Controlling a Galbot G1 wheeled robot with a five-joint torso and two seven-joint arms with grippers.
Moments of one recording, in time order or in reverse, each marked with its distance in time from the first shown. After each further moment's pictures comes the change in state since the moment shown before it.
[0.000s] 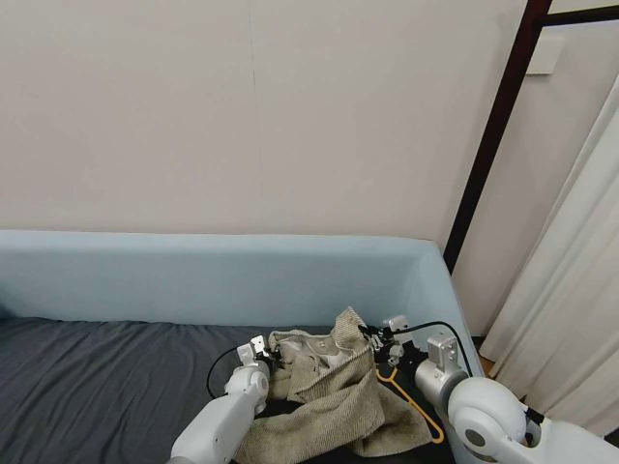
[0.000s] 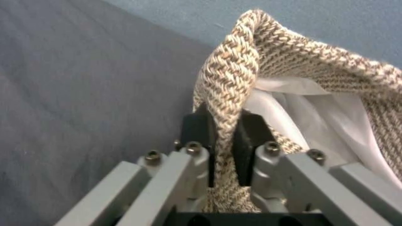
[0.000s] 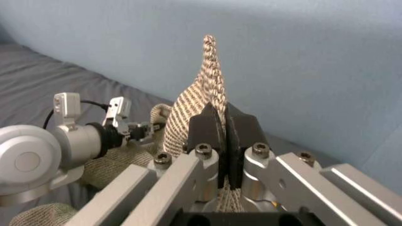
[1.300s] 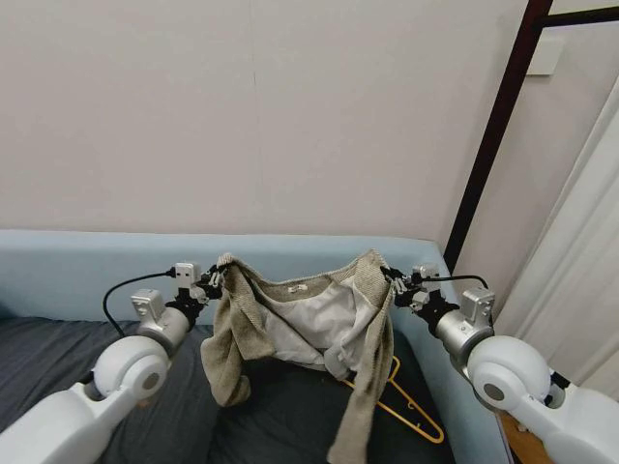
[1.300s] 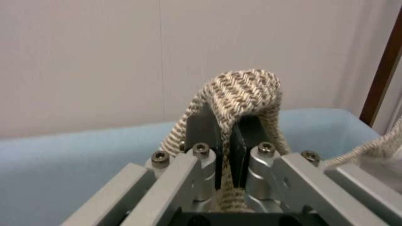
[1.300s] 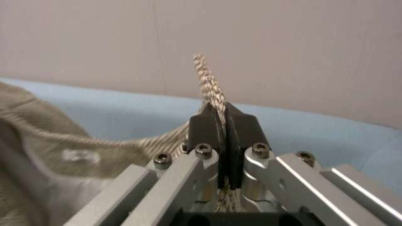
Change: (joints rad) left arm 0.365 0.883 -0.261 -1.335 -0.056 0.024 -0.110; right arm 0.063 0.027 0.231 0.008 0.052 0.068 0.030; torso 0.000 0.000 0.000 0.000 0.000
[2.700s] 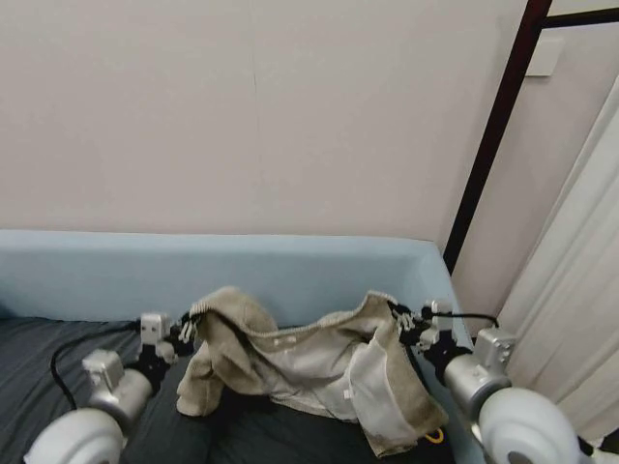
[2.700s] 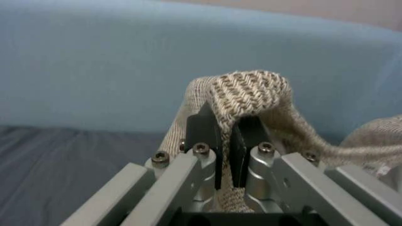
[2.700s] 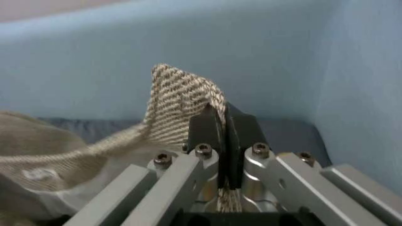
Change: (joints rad) left arm 0.633 -0.220 -0.273 -0.030 0.171 -0.046 0.012; right arm -0.434 0.078 0.101 0.117 -0.016 -0.050 0.199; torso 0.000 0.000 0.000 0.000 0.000
